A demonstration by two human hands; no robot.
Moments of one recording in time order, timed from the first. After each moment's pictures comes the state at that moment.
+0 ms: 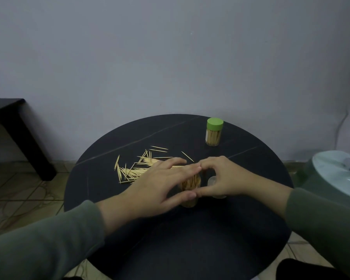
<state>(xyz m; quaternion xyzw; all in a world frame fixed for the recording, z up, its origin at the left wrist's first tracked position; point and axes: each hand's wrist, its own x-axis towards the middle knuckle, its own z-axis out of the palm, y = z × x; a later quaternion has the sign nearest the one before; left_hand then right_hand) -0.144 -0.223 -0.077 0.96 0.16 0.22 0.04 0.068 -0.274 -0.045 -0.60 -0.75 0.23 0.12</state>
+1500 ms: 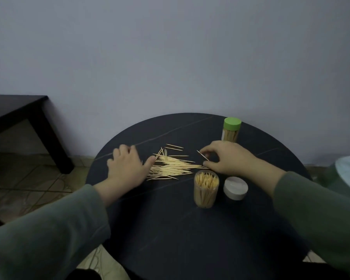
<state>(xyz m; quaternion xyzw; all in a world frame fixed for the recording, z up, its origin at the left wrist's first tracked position) -0.192 -0.165 -0.086 0.73 0.68 0.08 0.02 0.063 -0.216 -0.051 -0.64 -0.76 0.07 0.06</state>
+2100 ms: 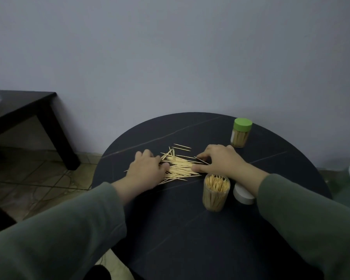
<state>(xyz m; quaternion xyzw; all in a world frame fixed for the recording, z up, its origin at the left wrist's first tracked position) -0.178 -0.162 -0.092 0.80 0.59 0.04 0.08 0.036 -0.184 -0.073 -0.67 -0.74 0.05 0.01</state>
